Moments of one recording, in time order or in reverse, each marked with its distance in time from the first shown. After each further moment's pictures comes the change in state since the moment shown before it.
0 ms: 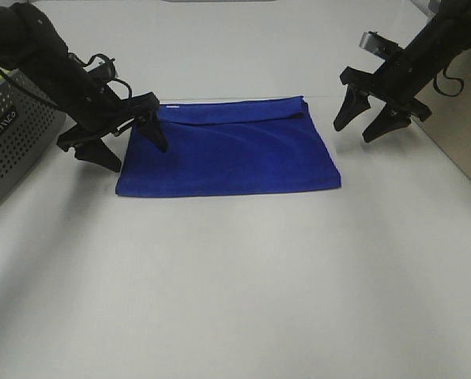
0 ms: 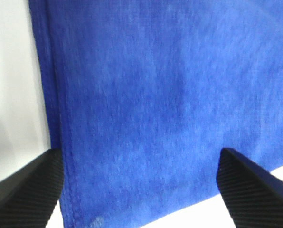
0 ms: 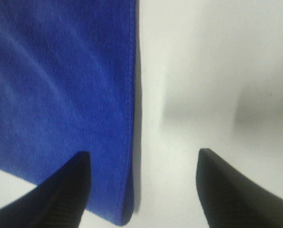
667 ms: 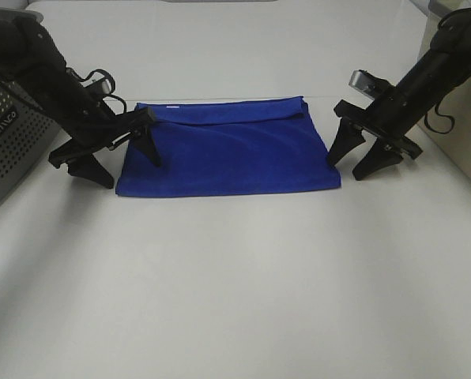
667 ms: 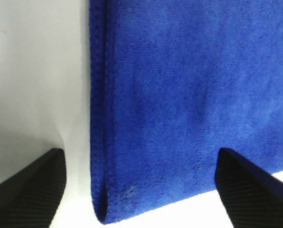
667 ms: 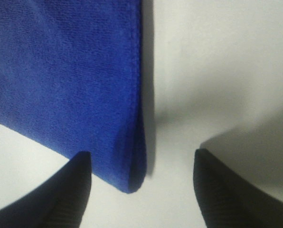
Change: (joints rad) left arm 0.000 0.002 0.075 0.015 -0.017 -0.078; right arm 0.011 -0.010 0.199 0.072 0.010 -0.076
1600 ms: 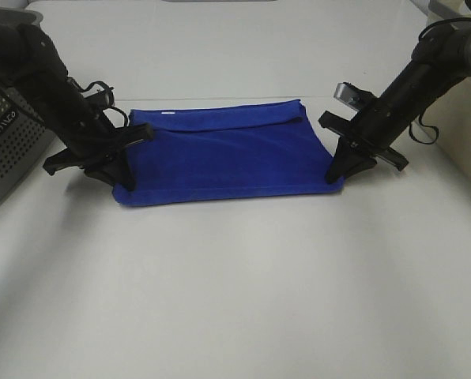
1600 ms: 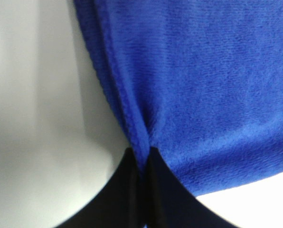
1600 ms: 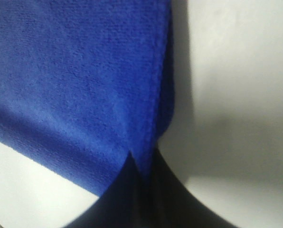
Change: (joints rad) left arm -0.013 -0.047 0.076 0.066 0.027 0.059; right arm 0.037 -0.011 0.063 0.010 -0.017 0.026
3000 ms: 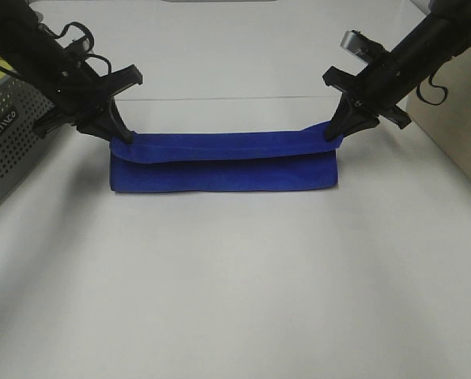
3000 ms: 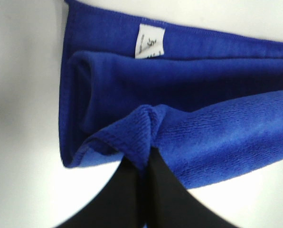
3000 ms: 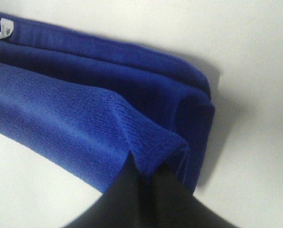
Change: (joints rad) left arm 0.030 -0.100 -0.050 -0.088 0.004 -0.070; right arm 0.002 -0.113 -0.023 0.050 -0.059 -0.068
